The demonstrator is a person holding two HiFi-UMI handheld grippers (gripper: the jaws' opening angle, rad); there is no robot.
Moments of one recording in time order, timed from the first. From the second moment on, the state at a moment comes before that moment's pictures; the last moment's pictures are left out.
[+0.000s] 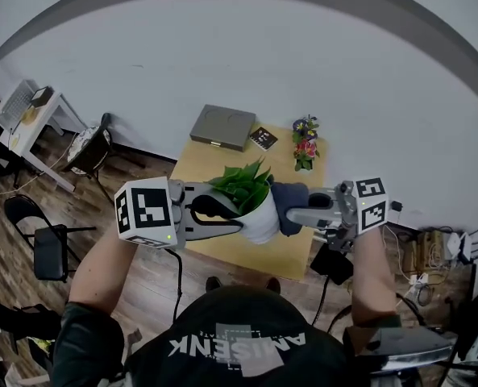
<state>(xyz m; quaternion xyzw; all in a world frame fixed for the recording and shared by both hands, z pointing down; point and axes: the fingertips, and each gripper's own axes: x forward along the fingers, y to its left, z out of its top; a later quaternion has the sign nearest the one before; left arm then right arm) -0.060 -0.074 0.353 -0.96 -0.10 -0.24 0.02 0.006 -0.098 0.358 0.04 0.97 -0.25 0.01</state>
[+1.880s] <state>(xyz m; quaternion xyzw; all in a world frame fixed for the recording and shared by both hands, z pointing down) -0.079 -0.204 0.388 -0.94 0.13 -0.22 -0.23 -0.153 -0.147 0.459 -0.33 0.93 -0.06 -0.18</state>
